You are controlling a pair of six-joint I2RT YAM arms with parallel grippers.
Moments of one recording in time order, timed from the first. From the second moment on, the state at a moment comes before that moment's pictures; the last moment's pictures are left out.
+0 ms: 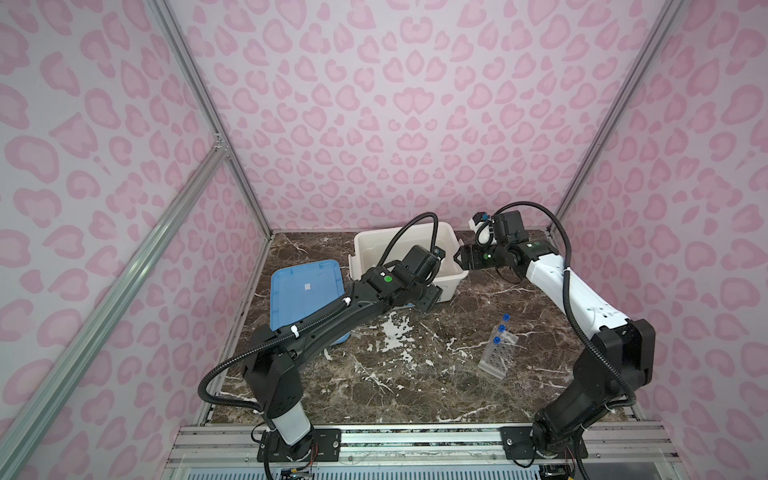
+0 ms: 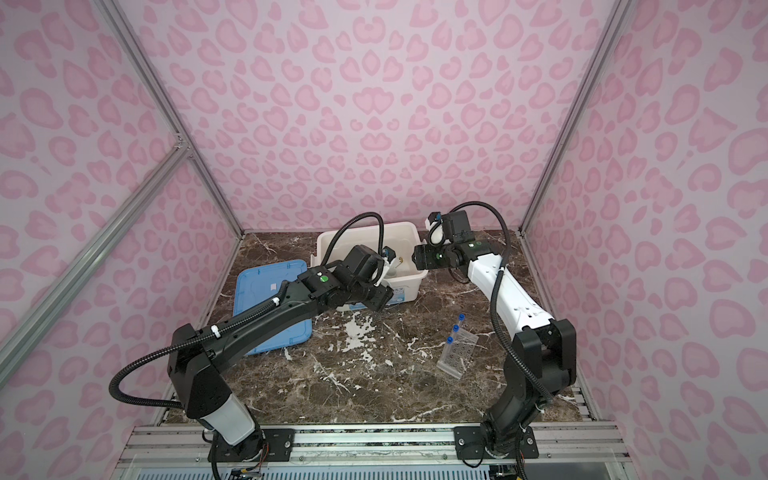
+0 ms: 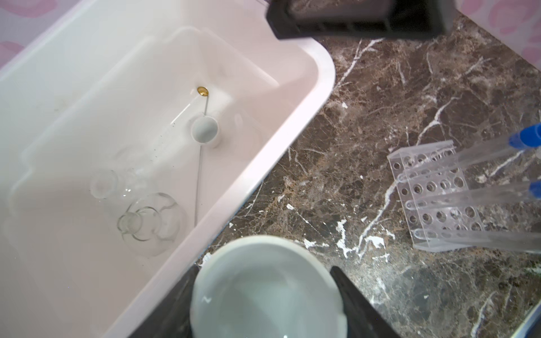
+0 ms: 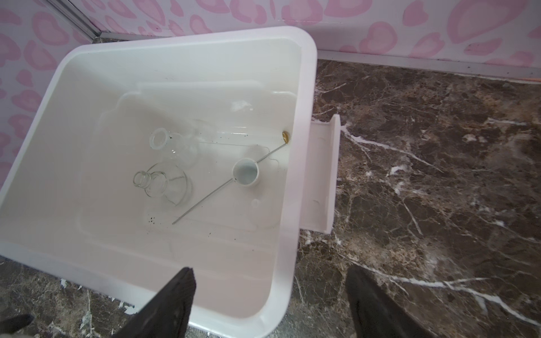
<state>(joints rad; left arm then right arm) -0.82 1.70 1.57 -0.72 -0.13 -0.08 0.27 1.66 1.51 -0.67 -0.20 0.12</state>
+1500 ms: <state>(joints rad) -0.56 2.24 2.00 -0.68 0.02 -0.03 0.29 1.66 1.36 -0.60 -0.36 0.14</state>
